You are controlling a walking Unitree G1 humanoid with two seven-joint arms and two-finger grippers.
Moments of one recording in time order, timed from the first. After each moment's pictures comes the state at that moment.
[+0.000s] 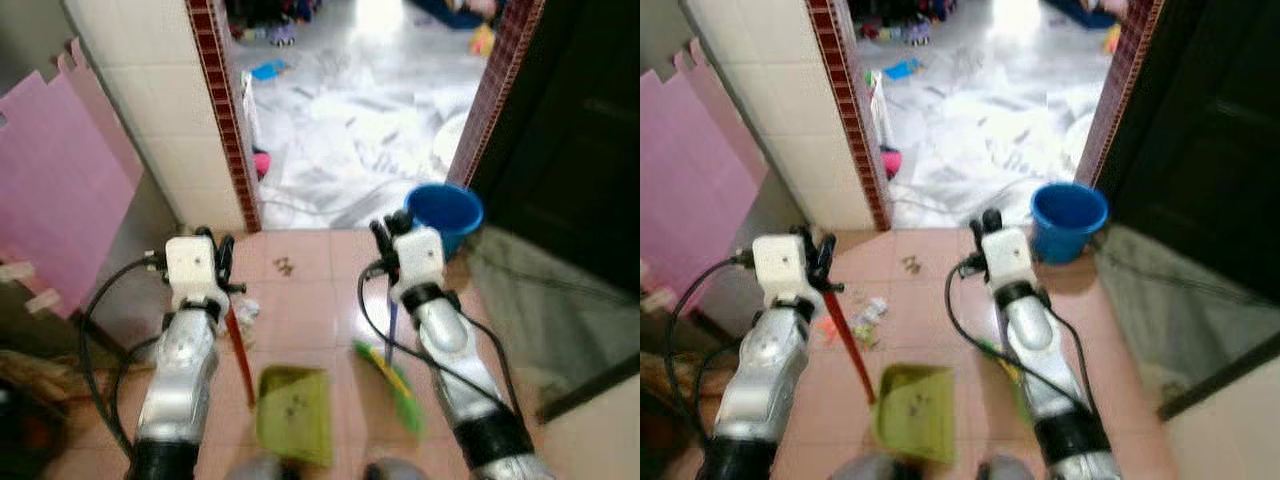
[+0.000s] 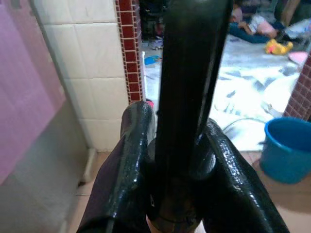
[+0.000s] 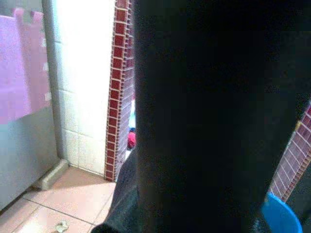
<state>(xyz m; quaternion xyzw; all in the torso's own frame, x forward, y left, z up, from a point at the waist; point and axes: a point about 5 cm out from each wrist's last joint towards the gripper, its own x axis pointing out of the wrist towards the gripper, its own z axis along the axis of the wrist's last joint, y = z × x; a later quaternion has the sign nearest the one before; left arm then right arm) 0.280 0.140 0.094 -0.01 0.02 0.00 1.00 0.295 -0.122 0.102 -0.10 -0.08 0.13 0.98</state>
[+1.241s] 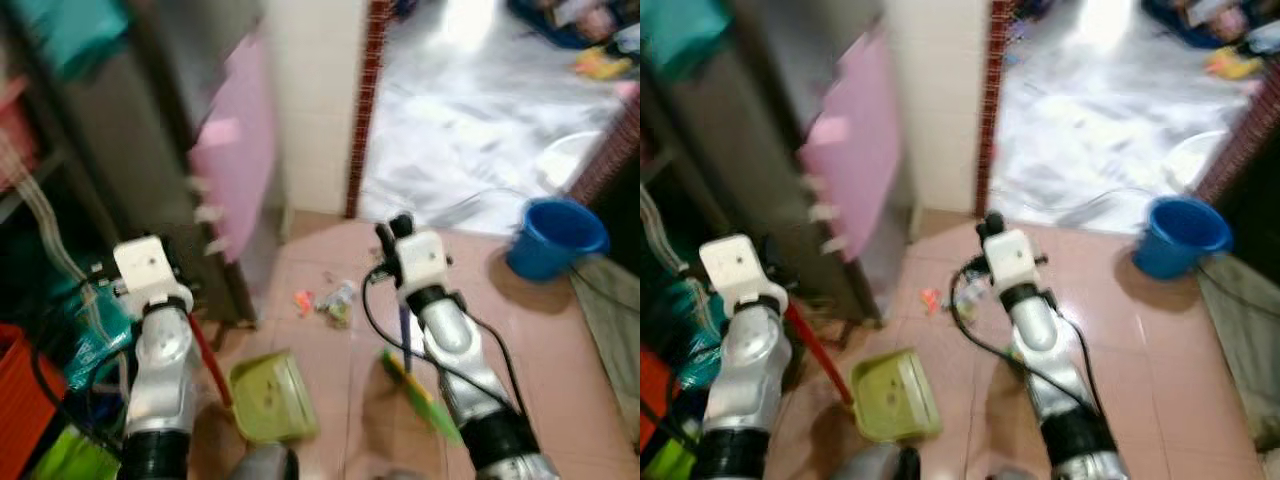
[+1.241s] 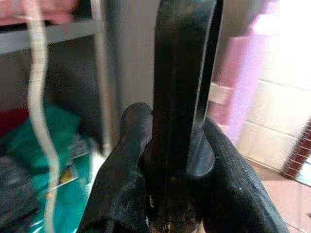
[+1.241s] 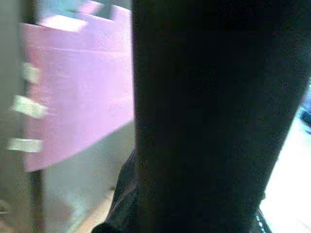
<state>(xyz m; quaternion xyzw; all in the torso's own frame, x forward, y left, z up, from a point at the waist) 0.279 0.183 0.091 -0.02 0.02 0.18 0.98 0.294 -0.117 0.100 -0.12 -0.08 0.14 0.98</state>
